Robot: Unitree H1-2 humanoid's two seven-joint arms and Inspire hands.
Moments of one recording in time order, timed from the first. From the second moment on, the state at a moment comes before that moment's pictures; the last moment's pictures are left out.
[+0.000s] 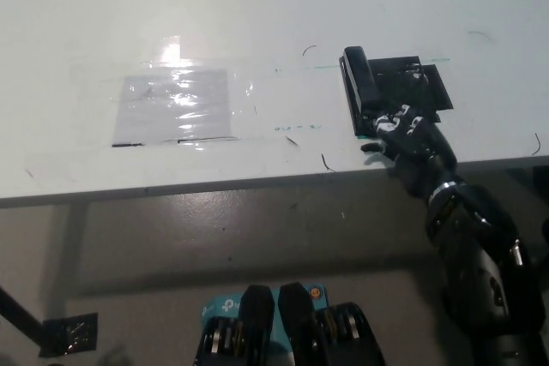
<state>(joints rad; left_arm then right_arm) 0.02 0.34 0.43 0.14 -0.29 0.17 -0.10 -0.56 0.00 -0.04 0.25 0.49 0.47 -0.22</state>
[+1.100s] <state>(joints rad) 0.04 0.33 0.44 0.14 -0.29 0.17 -0.10 -0.54 -0.04 0.04 0.20 0.82 0.47 -0.43</state>
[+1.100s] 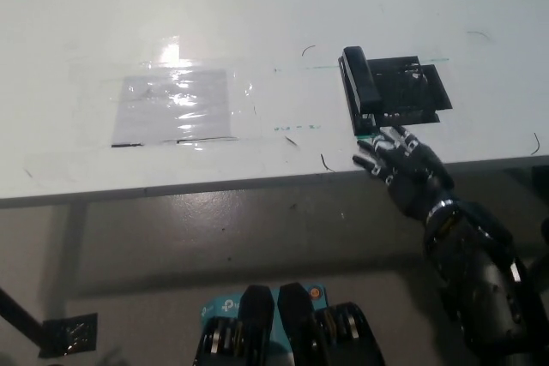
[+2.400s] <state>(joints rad) 0.09 0.32 0.44 0.13 -0.29 0.17 -0.10 -0.85 0.01 -0.12 0.39 0.92 0.47 -0.54</state>
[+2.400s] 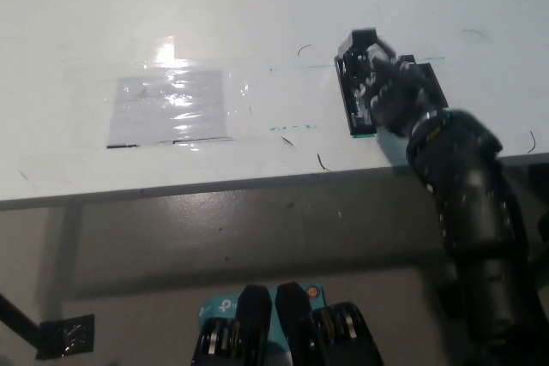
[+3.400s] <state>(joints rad) 0.11 0.31 0.44 0.11 -0.30 0.19 -0.10 -1.24 0.01 -0.24 1.09 0.72 0.26 -0.37</state>
